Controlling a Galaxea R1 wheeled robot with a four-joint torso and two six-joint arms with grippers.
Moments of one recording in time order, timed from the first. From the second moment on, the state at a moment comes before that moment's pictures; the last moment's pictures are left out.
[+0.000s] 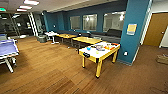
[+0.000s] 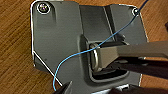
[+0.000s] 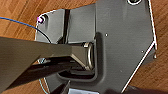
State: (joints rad) left arm 1.59 2.99 -2.64 0.07 -0.08 -0.05; right arm -1.59 2.96 -2.57 0.00 0.07 -0.04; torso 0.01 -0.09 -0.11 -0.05
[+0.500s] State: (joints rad) left arm 1.57 2.99 -2.64 0.07 -0.09 -0.05; right arm -1.58 2.96 -2.57 -0.01 0.08 -0.04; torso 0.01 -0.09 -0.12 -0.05
